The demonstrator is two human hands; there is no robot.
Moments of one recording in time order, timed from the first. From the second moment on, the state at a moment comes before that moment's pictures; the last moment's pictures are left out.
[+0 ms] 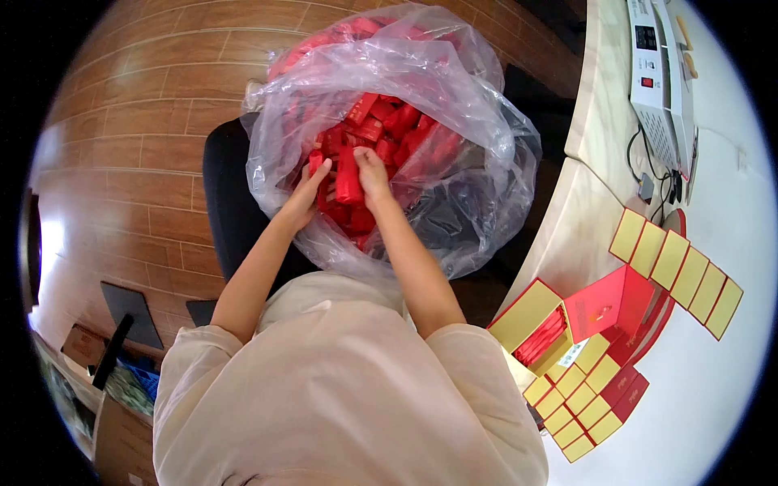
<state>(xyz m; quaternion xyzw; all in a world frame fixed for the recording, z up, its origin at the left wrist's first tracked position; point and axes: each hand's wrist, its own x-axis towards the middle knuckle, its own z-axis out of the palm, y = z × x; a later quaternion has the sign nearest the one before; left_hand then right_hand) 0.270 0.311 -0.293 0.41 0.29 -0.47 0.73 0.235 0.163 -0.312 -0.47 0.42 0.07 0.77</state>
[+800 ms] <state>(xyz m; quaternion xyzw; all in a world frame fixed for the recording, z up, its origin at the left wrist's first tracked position) 0.304 0.336 -0.275 0.24 0.37 -0.36 0.82 0.214 0.218 -0.383 -0.88 0.22 0.25 0.34</state>
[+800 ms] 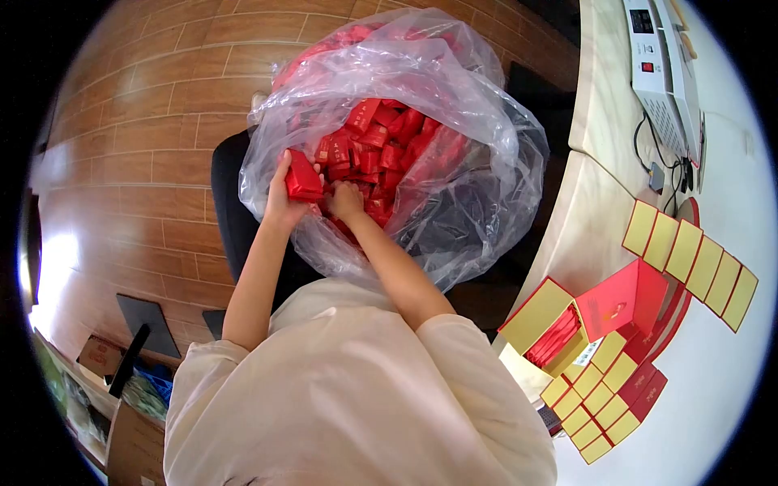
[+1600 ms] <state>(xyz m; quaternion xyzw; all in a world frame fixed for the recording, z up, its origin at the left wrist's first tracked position) 0.291 0.332 -0.282 0.39 0.29 -0.38 0.79 0.188 0.135 -0.340 -0.86 0.26 0.22 0.39</state>
